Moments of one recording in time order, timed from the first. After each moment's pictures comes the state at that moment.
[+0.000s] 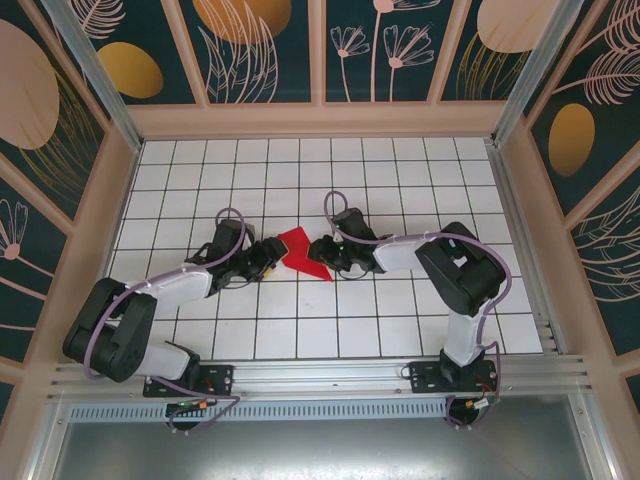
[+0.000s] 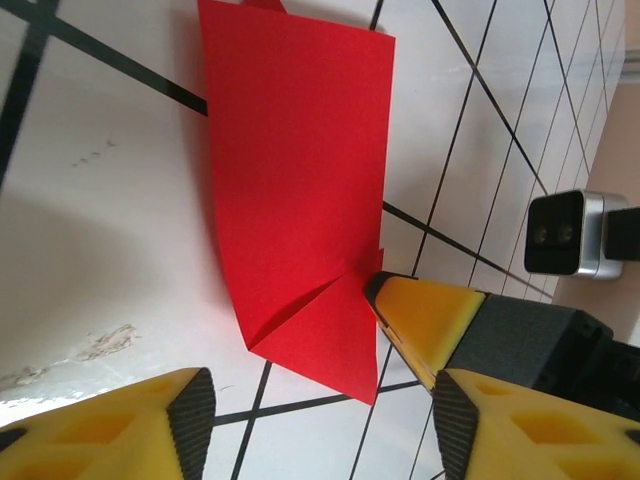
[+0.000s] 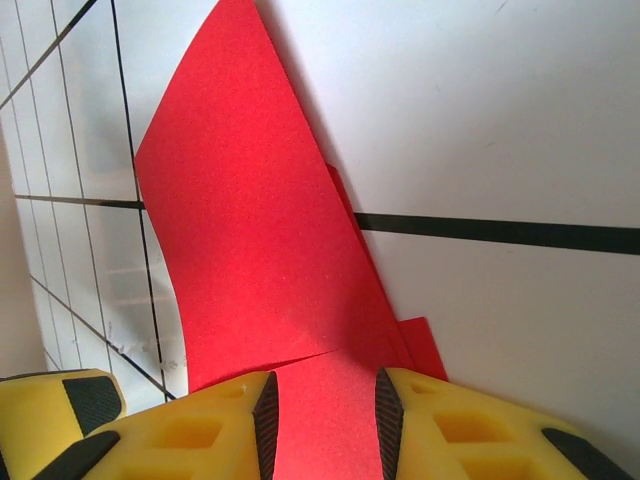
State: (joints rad) left arm -0.43 1.42 0.55 0.10 0.41 -1.13; right arm 0.70 1.86 0.89 0.18 -0.38 0.95
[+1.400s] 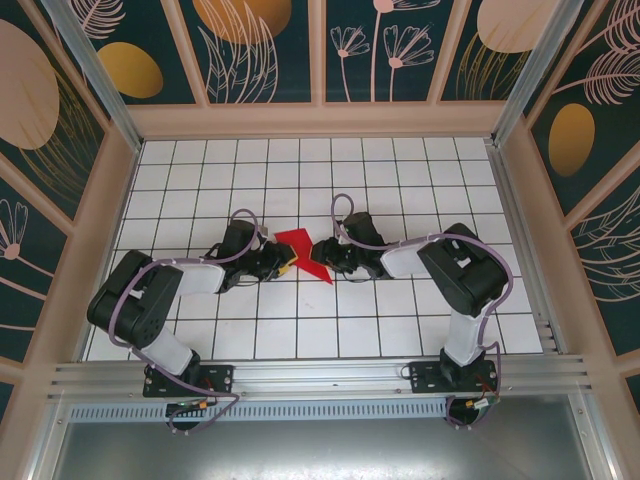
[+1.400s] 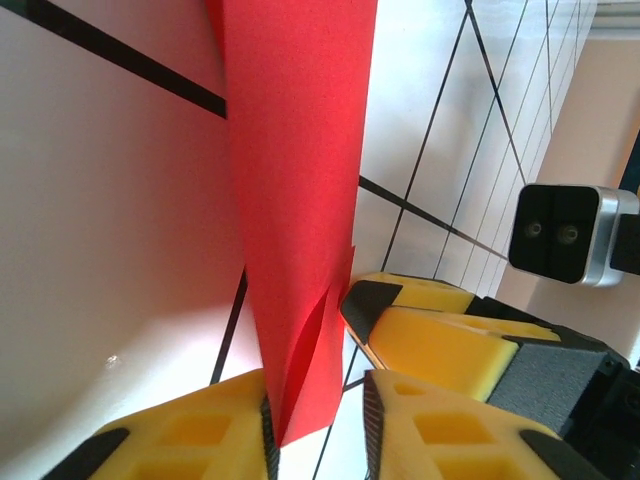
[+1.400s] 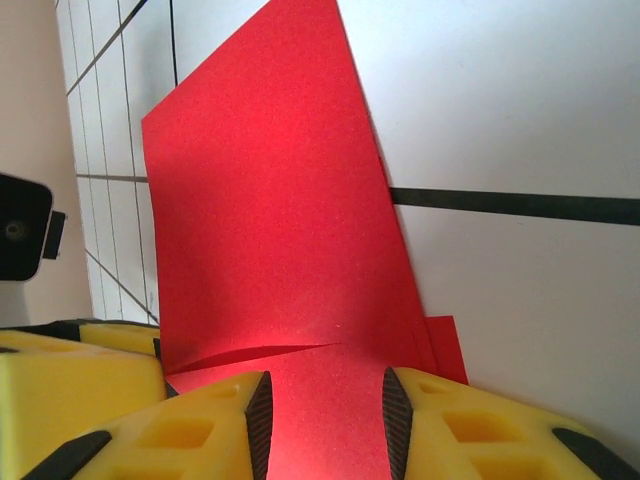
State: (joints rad) left arm -0.45 1.61 0.55 0.34 0.54 -1.21; right arm 0.67 1.85 0.79 0.36 -0.48 0.95
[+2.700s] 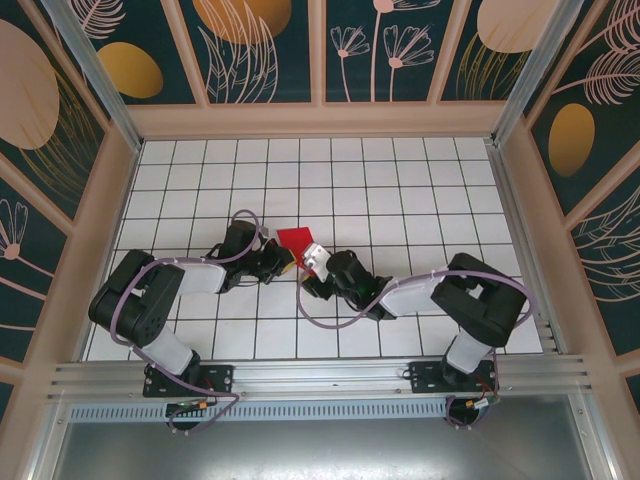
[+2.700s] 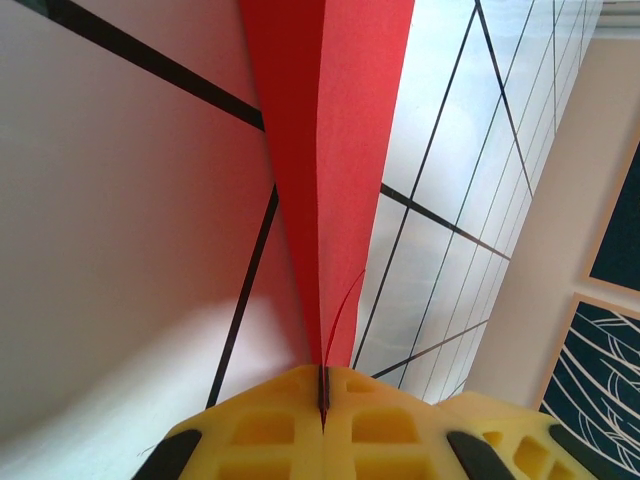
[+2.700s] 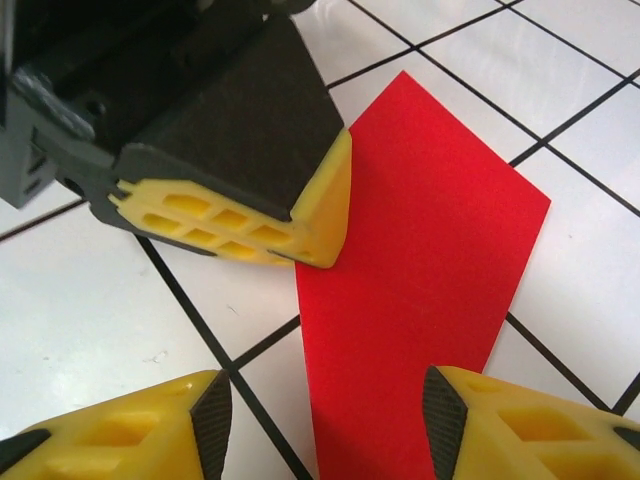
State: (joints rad) left arm -0.45 1.62 0.55 0.35 0.54 -1.22; right arm 0.99 1.67 0.59 0.54 0.12 -0.08
